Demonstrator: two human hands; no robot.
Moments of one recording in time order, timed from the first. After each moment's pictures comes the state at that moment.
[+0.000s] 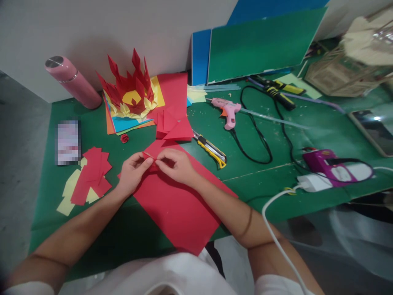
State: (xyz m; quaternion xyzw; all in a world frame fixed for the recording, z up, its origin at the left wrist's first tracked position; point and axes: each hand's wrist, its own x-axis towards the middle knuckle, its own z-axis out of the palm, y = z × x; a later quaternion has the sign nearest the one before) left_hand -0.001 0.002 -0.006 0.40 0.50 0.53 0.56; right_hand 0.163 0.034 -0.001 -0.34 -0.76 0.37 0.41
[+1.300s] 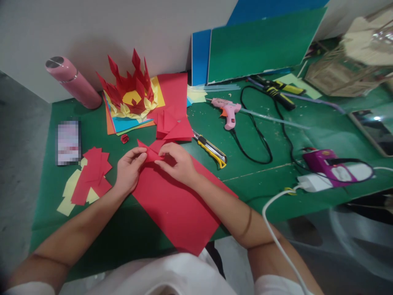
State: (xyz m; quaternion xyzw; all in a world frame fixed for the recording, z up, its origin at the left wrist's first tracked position) left_hand -0.005 0.009 -0.011 0.32 0.53 0.58 0.52; right_hand 0.163 0.037 -0.007 -0.35 -0.77 0.29 0.46
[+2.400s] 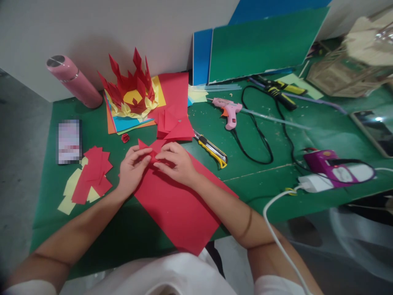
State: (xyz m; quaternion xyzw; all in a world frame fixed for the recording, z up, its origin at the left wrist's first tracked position) left_hand -0.008 0.001 -0.011 0.51 0.56 0.51 0.39; right_hand 0.166 0.038 -0.008 -0.32 -0.82 0.23 0.42
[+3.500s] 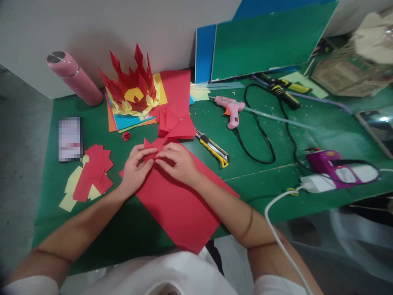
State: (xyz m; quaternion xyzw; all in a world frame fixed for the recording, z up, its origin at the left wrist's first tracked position) left_hand -0.007 0.000 -0.017 0.61 0.52 0.49 0.33; right_hand 0.162 0.036 -0.011 -0.33 -0.81 0.24 0.42
